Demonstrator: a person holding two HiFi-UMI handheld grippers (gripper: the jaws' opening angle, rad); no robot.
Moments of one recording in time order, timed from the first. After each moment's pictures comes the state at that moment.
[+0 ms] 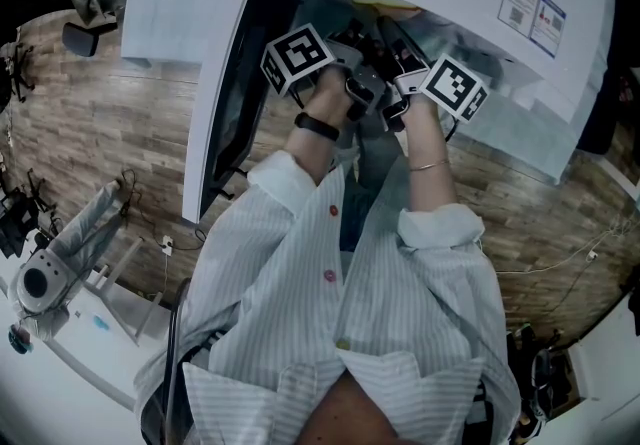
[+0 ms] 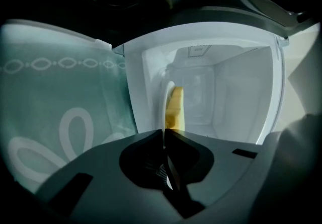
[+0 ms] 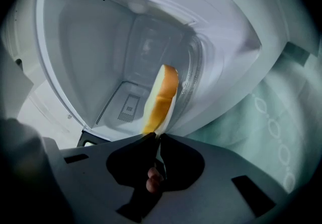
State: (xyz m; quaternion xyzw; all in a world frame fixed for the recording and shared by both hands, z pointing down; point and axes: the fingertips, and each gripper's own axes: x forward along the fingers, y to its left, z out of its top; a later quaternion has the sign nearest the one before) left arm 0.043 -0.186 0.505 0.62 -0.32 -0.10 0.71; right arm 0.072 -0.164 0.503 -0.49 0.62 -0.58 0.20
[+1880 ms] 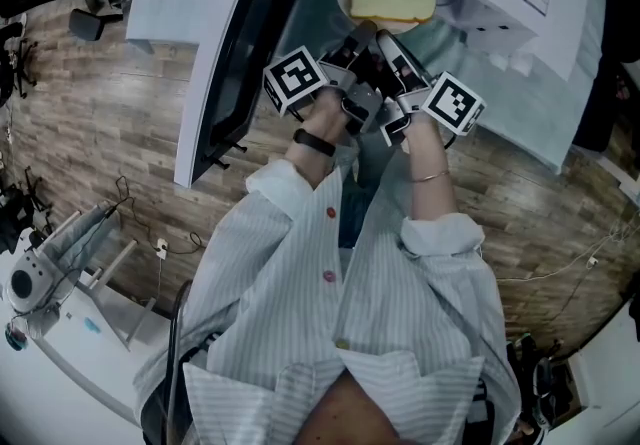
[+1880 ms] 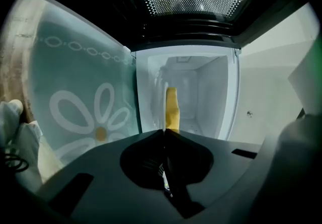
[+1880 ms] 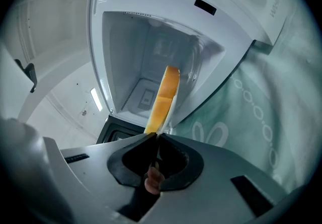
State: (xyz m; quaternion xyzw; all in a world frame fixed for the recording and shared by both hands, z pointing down) left arm 0.022 -0.120 0.480 0.63 -0.29 -0.17 0.70; right arm 0.051 -0.099 0.478 -0.45 0.66 -0.55 0.23
